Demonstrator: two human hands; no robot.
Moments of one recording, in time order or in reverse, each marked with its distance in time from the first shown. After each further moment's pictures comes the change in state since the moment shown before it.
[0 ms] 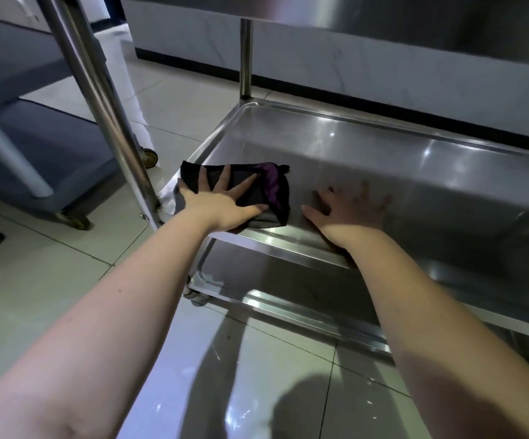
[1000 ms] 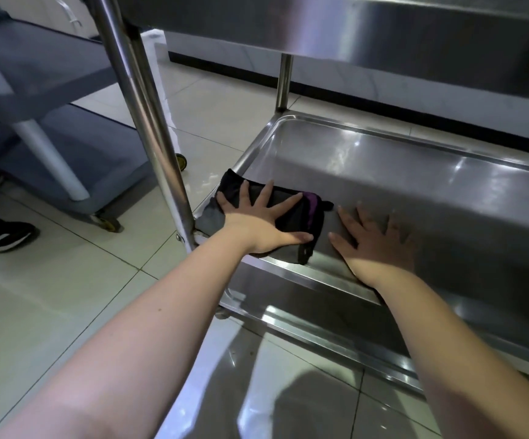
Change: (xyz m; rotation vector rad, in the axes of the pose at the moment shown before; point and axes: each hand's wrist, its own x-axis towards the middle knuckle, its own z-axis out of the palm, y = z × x) left_hand 0.023 -0.012 0.003 0.003 0.006 0.090; right_hand -0.002 -0.026 0.012 0.045 -0.069 -0.022
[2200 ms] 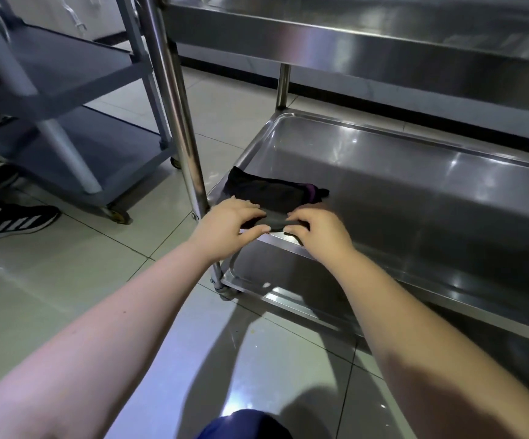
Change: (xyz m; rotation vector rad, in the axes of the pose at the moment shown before) left_hand -0.092 -0.039 0.005 -0.222 0.436 0.362; right_hand -0.047 -0.072 -0.017 0.529 0.167 -0.357
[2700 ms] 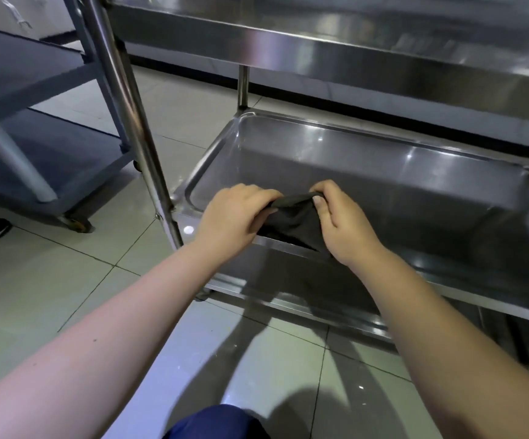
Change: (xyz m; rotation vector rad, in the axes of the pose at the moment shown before) left_hand 0.014 0.096 -0.024 -0.030 0.220 0.227; right_hand -0.062 0.005 -0.086 0.056 0.178 -0.073
